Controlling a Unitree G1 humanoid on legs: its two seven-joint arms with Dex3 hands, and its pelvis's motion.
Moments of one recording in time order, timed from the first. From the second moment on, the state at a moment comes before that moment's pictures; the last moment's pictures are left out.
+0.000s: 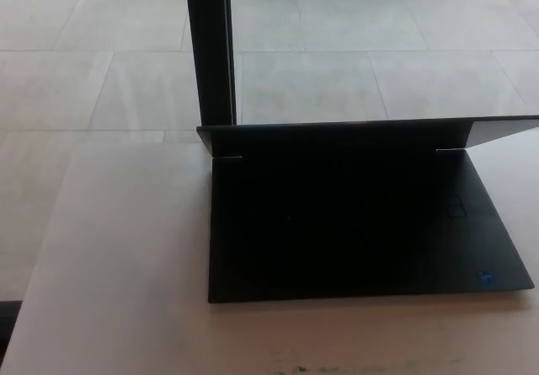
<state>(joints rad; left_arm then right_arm) 0.01 0.46 0.43 0.99 -0.12 -0.03 -0.17 0.16 -0.51 -0.61 0.84 0.14 -0.01 0.06</state>
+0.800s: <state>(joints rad) -0.09 0.51 0.81 1.08 -0.34 -0.03 -0.28 -0.49 -0.76 -0.55 0.27 0.28 0.04 0.14</state>
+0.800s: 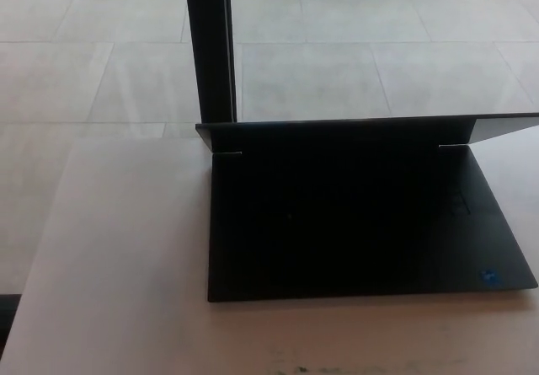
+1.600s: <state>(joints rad) -0.11 0.51 0.84 1.11 -0.39 -0.03 -0.31 -0.72 -0.76 0.16 0.33 -0.04 0.01 0.21</state>
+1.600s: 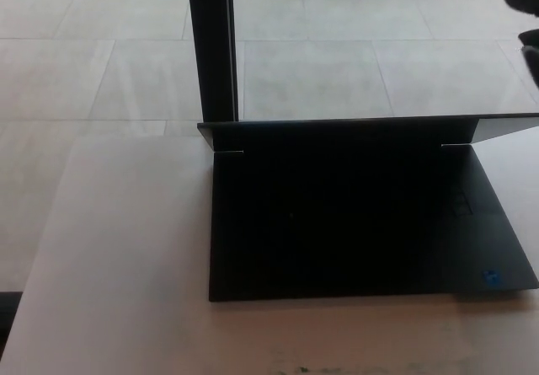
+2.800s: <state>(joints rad) -0.11 0.53 0.83 1.12 -0.42 -0.03 -0.32 -0.50 -0.86 0.64 0.42 -0.51 -0.20 0.12</state>
